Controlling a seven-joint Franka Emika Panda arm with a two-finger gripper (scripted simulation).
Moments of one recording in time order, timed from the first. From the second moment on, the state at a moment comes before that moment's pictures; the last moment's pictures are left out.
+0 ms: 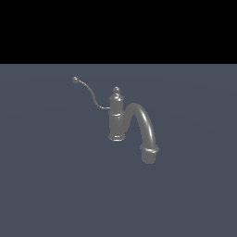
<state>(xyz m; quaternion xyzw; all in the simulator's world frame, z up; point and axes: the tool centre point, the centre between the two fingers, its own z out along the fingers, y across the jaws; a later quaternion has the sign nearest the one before) -0.249 -0.007 0.490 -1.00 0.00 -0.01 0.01</state>
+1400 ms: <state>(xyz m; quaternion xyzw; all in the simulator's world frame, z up) -0.217 0.016 0.481 -1.00 0.03 0.00 0.03</state>
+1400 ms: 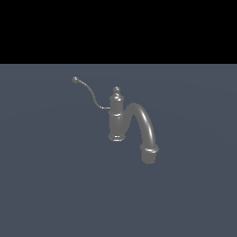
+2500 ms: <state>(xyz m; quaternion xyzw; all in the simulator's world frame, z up) -0.102 0.055 0.415 -0.96 0.27 0.02 0.05</state>
